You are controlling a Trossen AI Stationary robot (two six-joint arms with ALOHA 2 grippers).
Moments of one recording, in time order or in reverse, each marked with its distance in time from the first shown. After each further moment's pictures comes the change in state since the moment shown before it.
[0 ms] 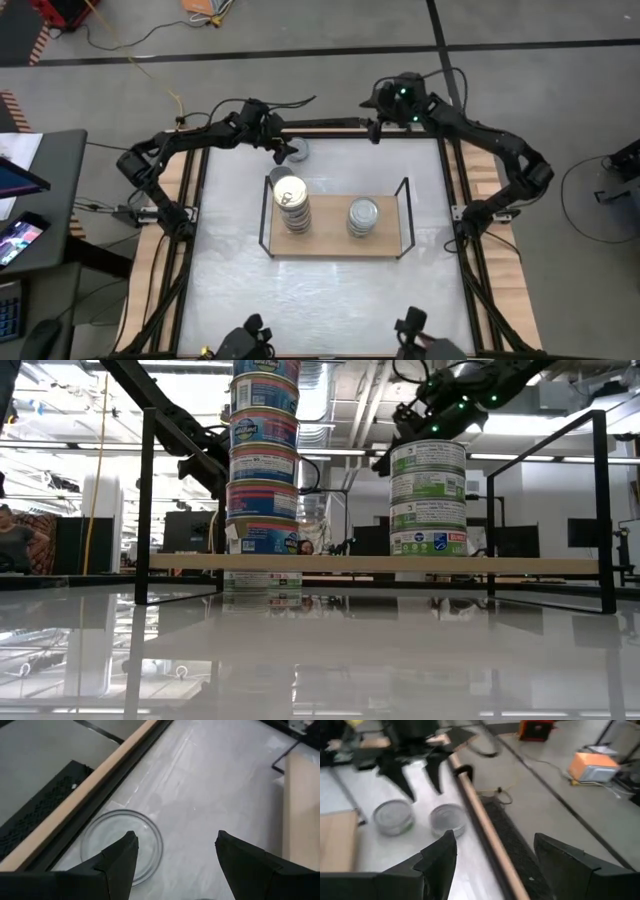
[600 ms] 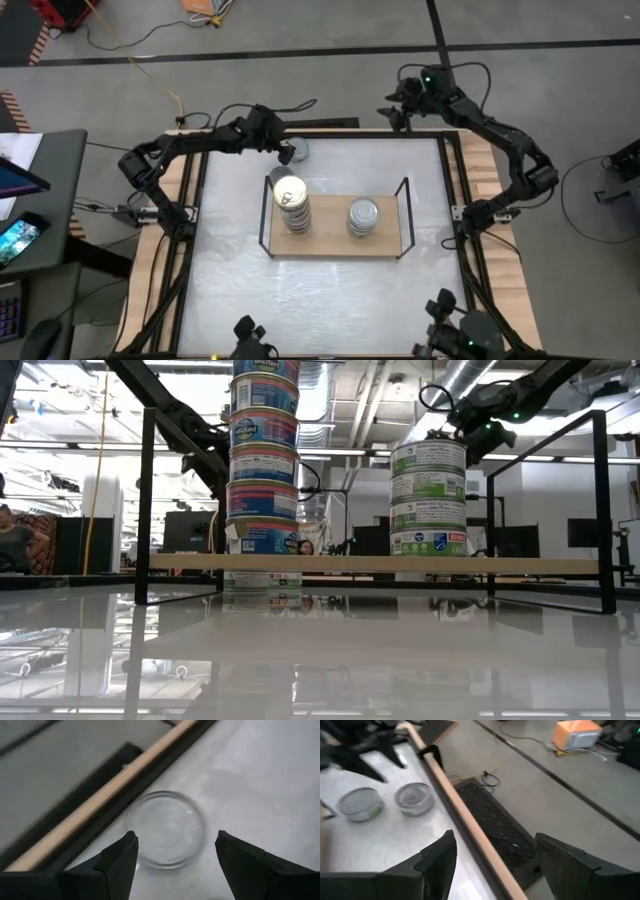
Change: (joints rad) left arm -0.073 0.001 0.000 -0.037 -0.350 -0.099; right arm -0.250 -0.027 -0.081 -0.029 -0.138 0.014
